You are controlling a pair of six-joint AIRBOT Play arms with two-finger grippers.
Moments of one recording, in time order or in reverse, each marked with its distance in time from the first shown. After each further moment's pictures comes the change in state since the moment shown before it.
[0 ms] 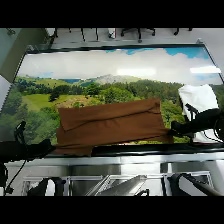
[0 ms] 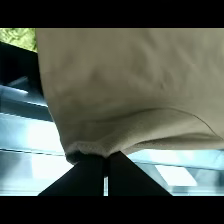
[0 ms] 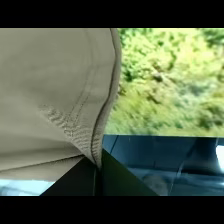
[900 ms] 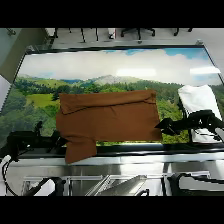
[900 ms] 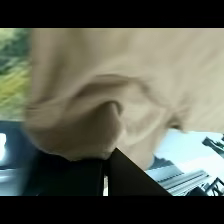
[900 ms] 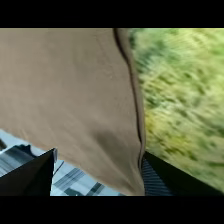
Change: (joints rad) left arm 0.000 -0.539 -0.038 -0.319 -0.231 0.189; right arm -0.014 -0.340 0.013 0.294 0.052 -0.295
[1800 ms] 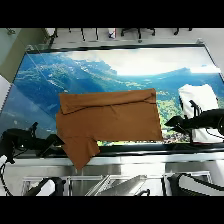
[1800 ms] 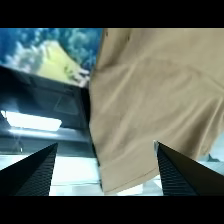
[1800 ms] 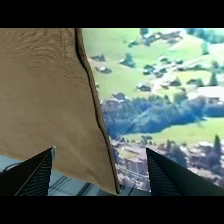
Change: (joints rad) left arm -0.008 0.046 0.045 0.291 0.077 -0.161; right arm -0.113 0.157 0.022 -0.051 0.008 0.014
